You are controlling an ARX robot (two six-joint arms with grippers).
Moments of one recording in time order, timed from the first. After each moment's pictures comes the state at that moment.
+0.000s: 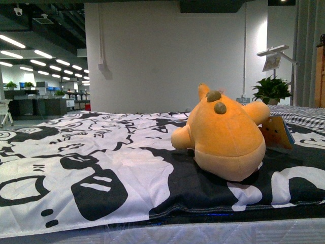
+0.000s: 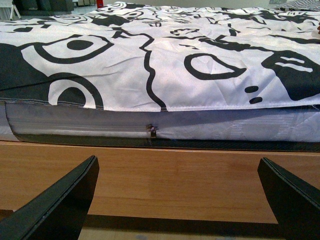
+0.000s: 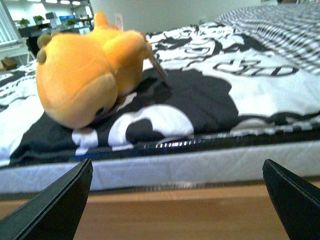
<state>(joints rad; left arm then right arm) 0.00 0.04 0.05 -0.01 0.00 0.00 -0.27 0.47 0.22 0.32 -0.32 0.19</state>
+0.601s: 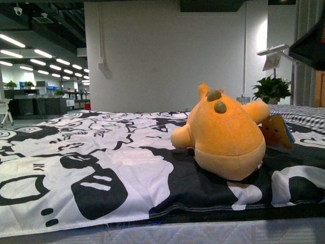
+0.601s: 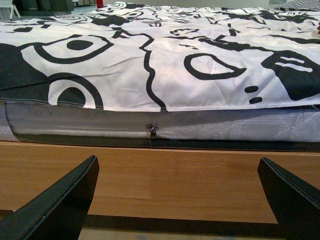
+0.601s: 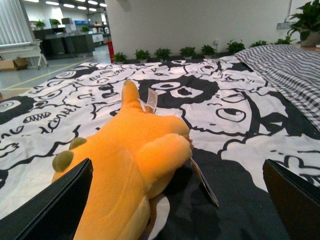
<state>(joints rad) 0.00 0.04 0.05 -0.01 0.00 0.00 0.10 1.19 0.84 0.47 -0.01 0.08</state>
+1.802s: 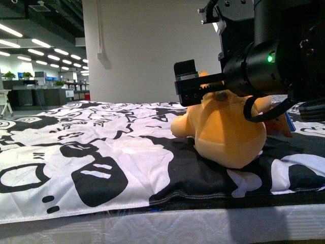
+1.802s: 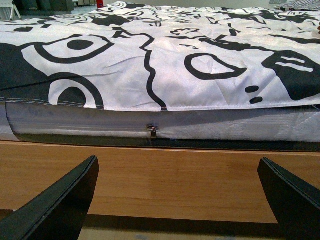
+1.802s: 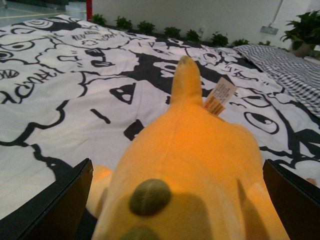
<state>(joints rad) 0.00 0.04 0.05 -0.01 0.00 0.00 0.38 1.67 1.22 0.49 0.36 -0.14</state>
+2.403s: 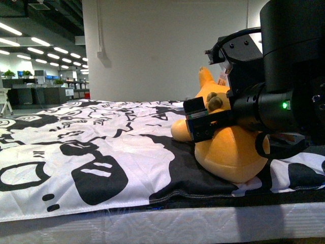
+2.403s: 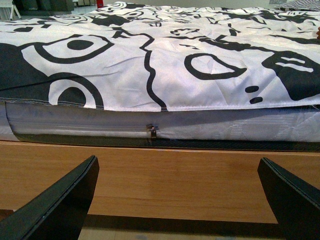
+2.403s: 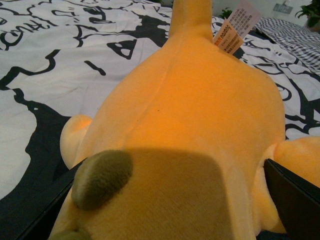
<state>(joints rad) 0.00 0.04 0.05 -0.01 0.00 0.00 0.34 1.71 1.12 0.49 0.30 -0.15</state>
